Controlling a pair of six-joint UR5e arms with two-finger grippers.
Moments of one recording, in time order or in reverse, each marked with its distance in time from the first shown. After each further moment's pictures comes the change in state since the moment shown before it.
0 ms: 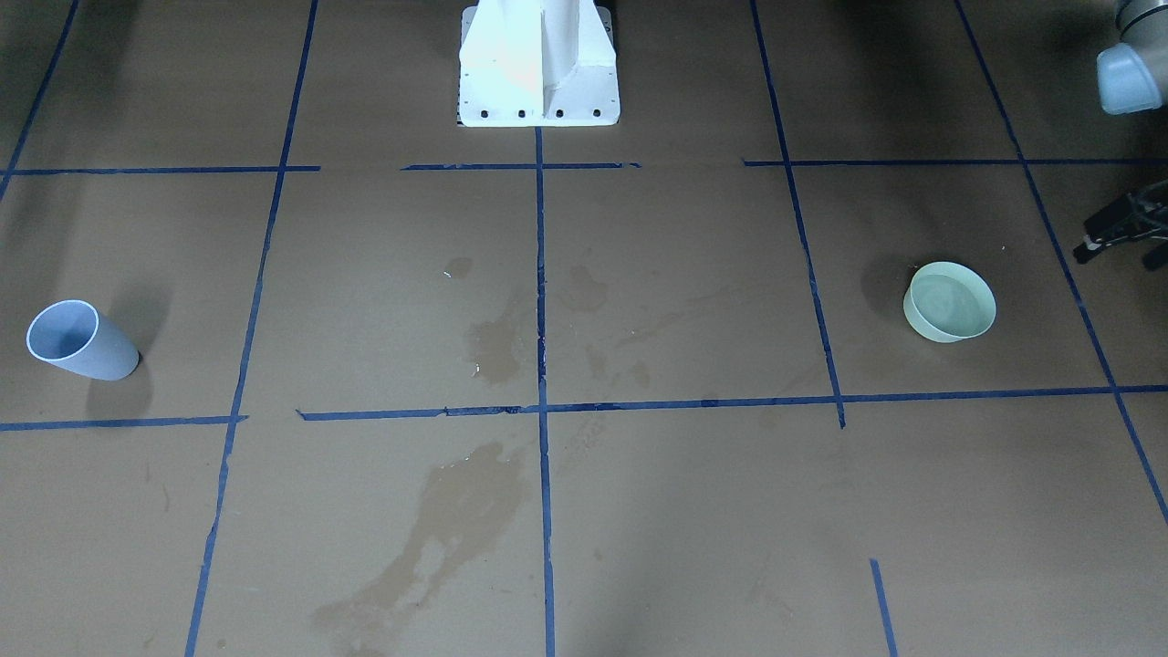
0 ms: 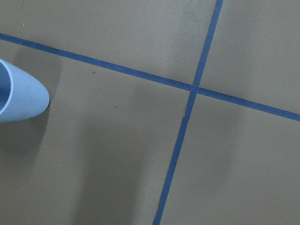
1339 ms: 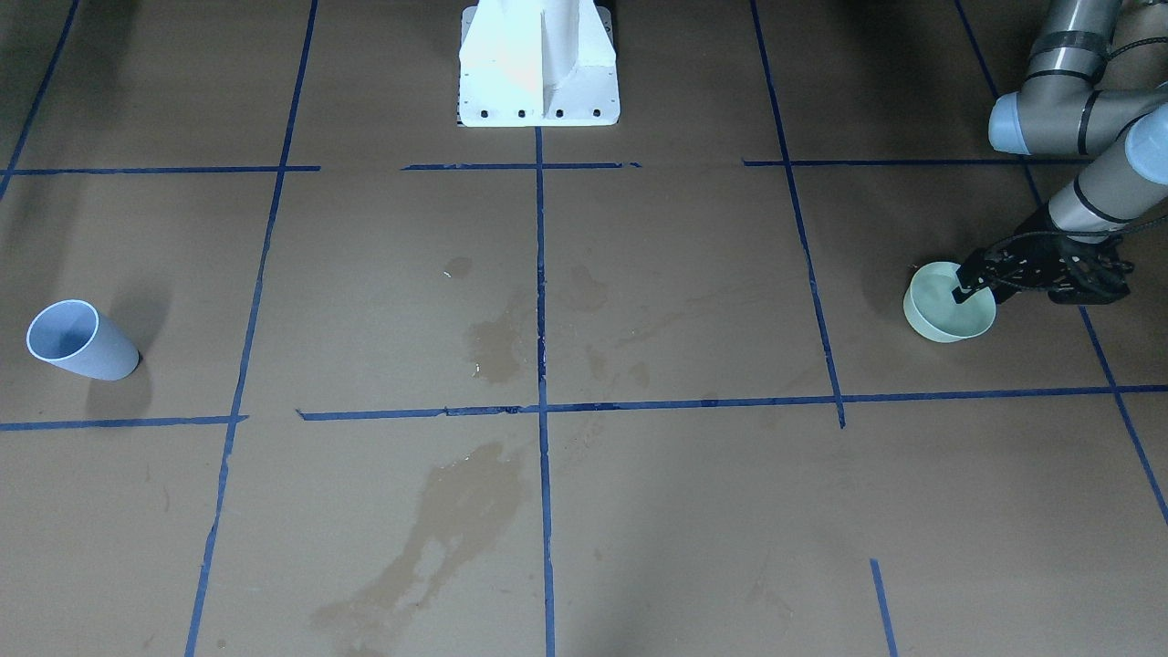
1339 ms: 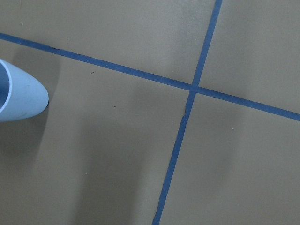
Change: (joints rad) left arm 0.265 -0.028 0.150 -0.316 0.131 -0.365; right arm 0.000 0.000 0.000 0.000 -0.002 0.000
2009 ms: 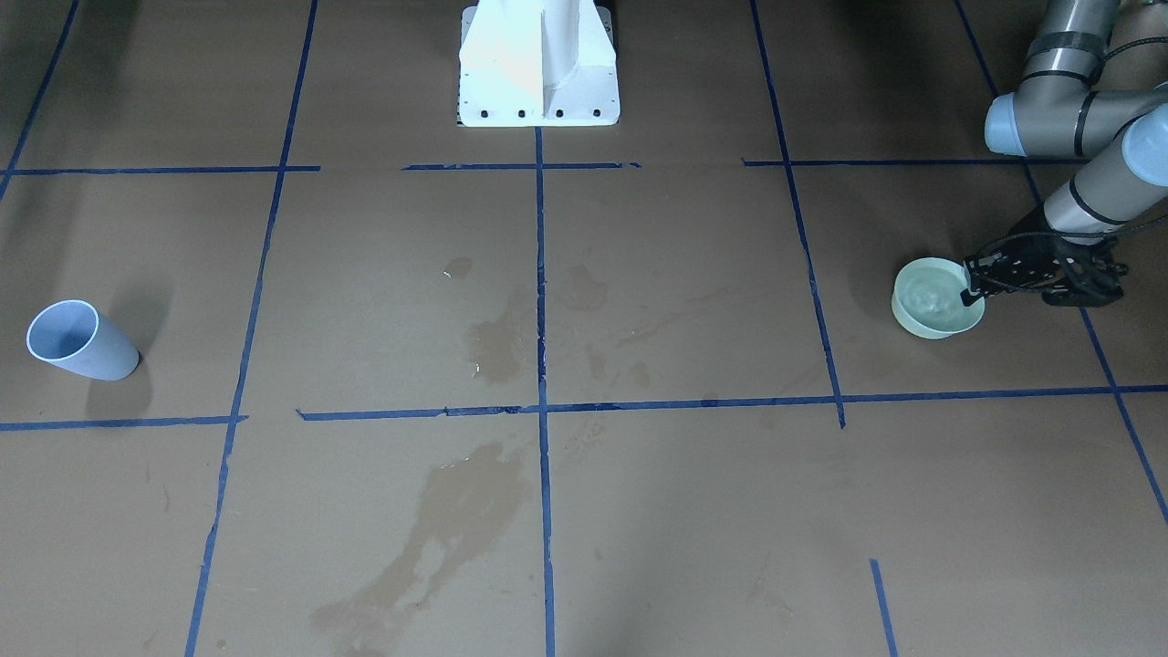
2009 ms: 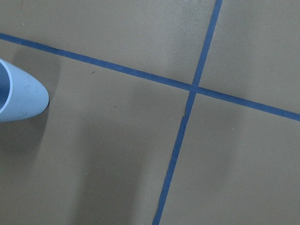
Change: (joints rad) left arm 0.000 -0.040 -0.045 0.053 -0.027 -0.002; right arm 0.000 0.000 0.000 0.000 0.000 0.000
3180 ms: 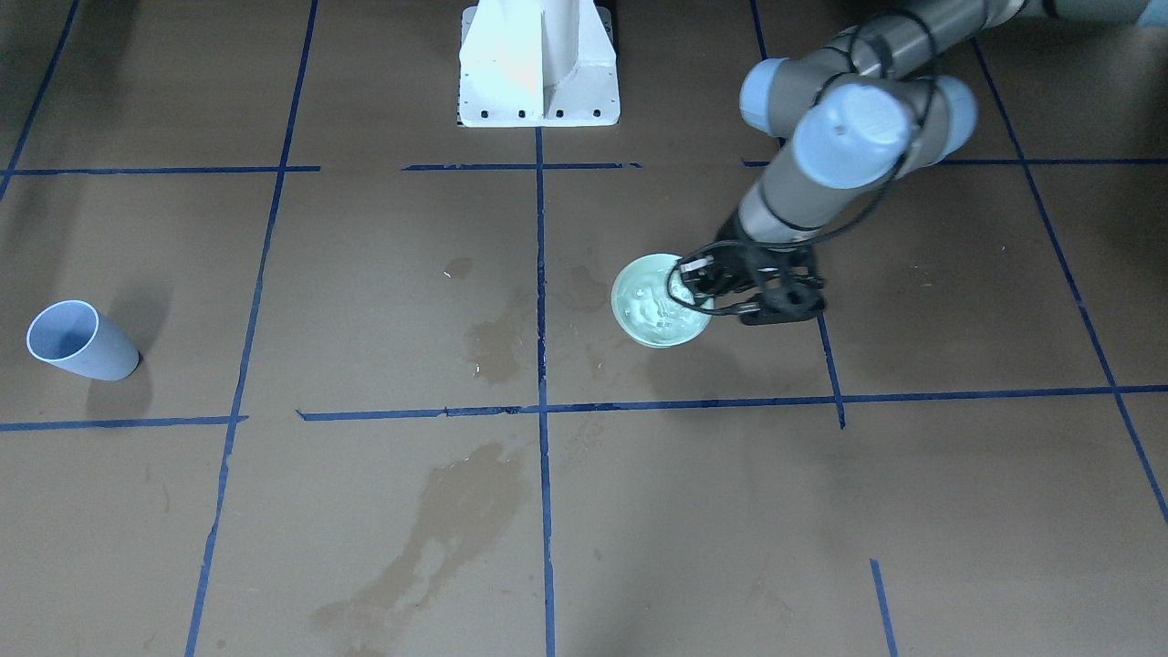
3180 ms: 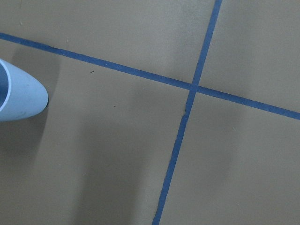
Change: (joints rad) left arm 0.289 -0.623 -0.042 0.511 0.093 -0.426; right arm 0.000 0.000 -0.002 -0.001 0.000 0.000
